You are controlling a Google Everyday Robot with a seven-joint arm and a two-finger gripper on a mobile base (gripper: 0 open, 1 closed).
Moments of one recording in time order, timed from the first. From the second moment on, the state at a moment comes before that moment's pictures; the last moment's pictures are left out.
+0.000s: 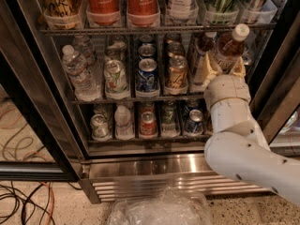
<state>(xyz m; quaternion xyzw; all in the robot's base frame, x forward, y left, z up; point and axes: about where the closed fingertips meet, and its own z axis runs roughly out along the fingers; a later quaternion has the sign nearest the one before) 0.590 -0.183 0.943 0.03 0.61 0.01 0.79</state>
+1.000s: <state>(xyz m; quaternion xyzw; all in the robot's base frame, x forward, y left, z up) 0.583 -0.193 0.949 0.03 0.61 0.01 0.79</state>
